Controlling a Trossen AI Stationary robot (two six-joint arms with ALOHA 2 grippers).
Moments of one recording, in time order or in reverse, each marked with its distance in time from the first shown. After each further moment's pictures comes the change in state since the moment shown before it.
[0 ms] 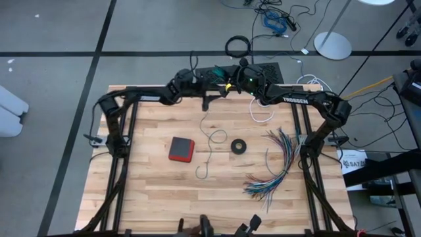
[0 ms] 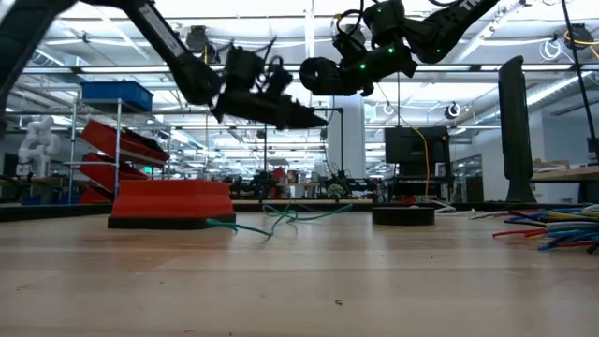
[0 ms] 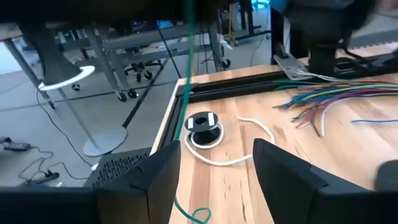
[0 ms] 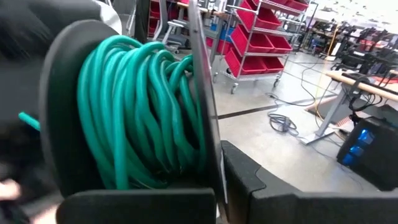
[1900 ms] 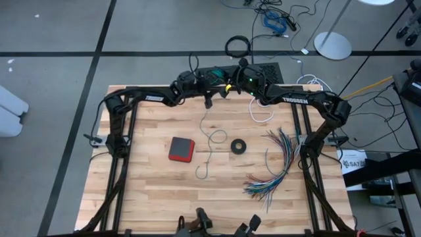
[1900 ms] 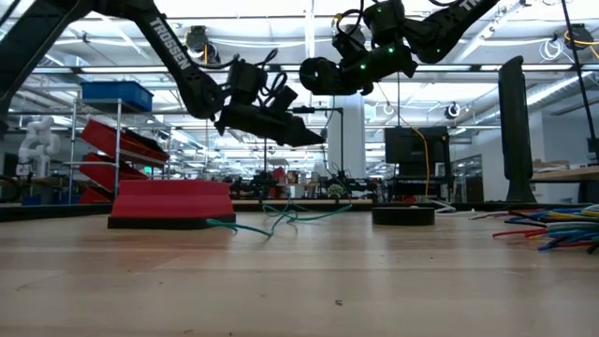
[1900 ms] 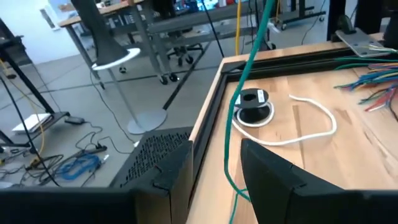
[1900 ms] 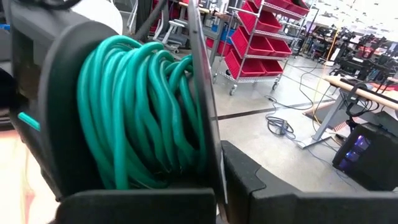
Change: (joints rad) left arm 0.008 0.092 0.002 0.096 -0.198 0.007; right arm 0.000 0.000 0.000 0.001 -0.002 -0.034
